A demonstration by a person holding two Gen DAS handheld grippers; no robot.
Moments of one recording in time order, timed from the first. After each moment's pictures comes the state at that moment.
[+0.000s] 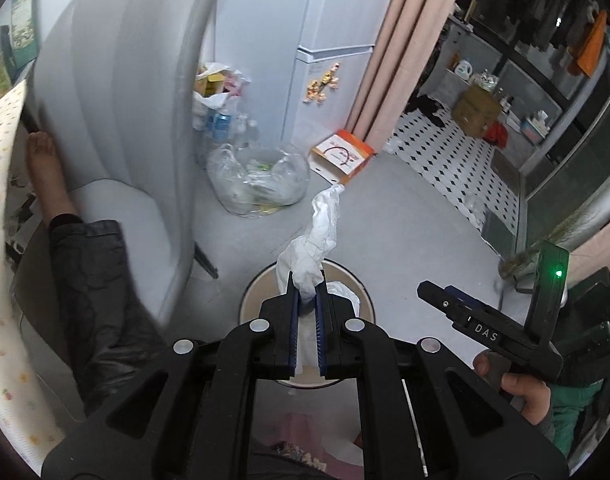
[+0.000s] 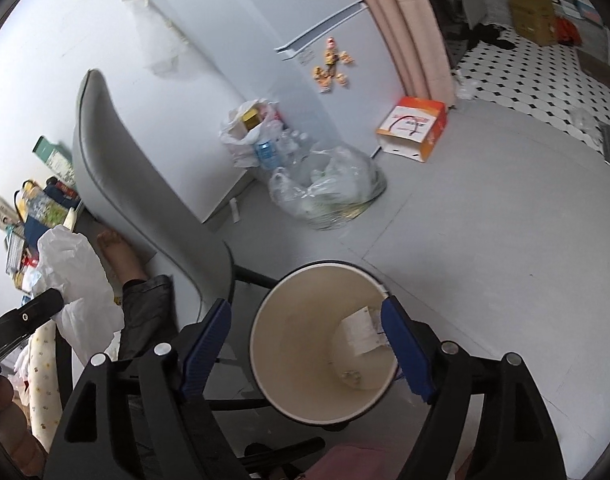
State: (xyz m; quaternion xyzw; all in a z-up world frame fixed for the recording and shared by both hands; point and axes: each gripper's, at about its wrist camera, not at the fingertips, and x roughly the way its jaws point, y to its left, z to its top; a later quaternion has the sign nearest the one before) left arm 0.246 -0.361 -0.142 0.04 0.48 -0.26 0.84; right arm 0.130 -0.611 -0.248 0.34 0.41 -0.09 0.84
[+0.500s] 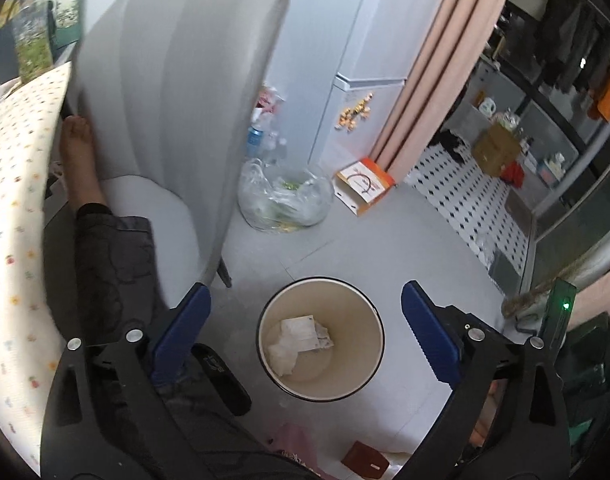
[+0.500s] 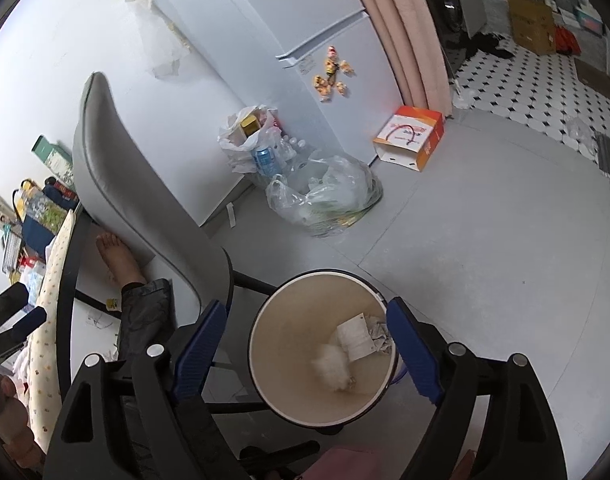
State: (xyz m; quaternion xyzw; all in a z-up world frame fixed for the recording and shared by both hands) left arm 0.250 -0.313 -0.118 -0.02 0.46 -0.21 0.86; right arm 0.135 -0.604 -0.230 0.32 0.41 -0.09 0.85
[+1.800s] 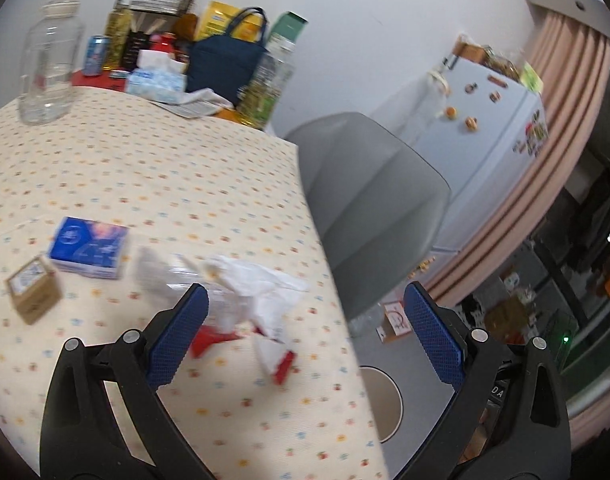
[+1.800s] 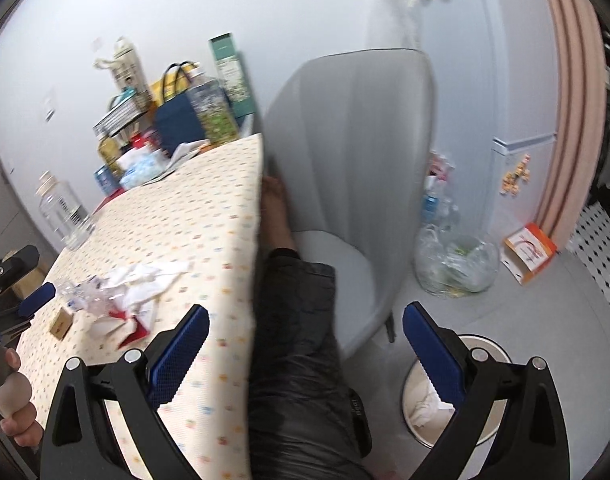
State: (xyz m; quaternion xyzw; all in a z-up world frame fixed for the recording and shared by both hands) left arm 0.151 0.010 -0.042 -0.23 0.30 -0.07 0.92; right arm 0.182 -0.307 -0.061 0.11 0.37 0.11 0.92
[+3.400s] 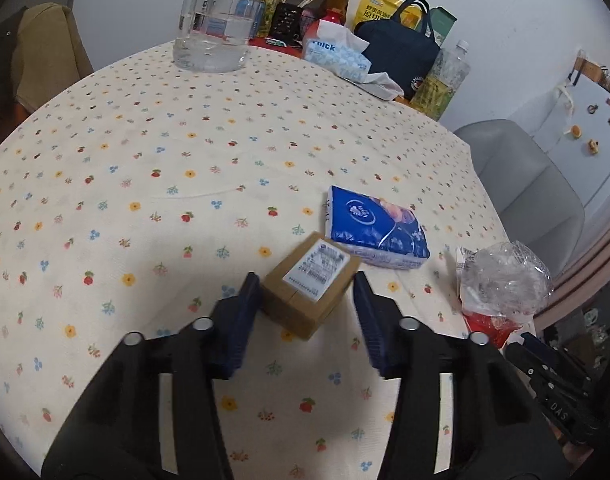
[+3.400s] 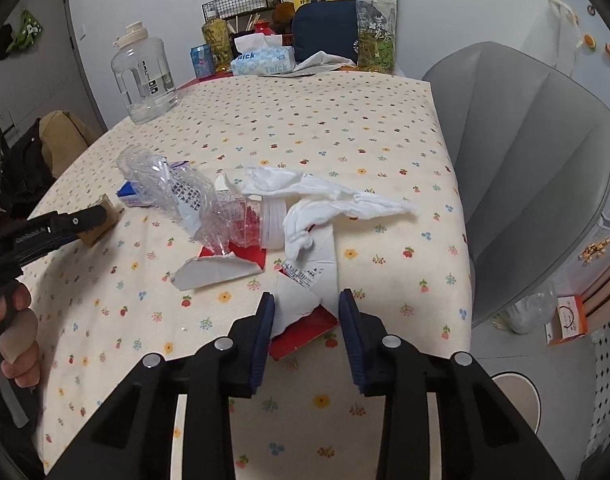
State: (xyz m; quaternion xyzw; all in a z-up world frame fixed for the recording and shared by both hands) left arm 0.124 0.160 -0.117 -0.23 0.37 0.13 0.89; right arm 0.191 -0.113 -0.094 -0.05 0.42 0.25 0.87
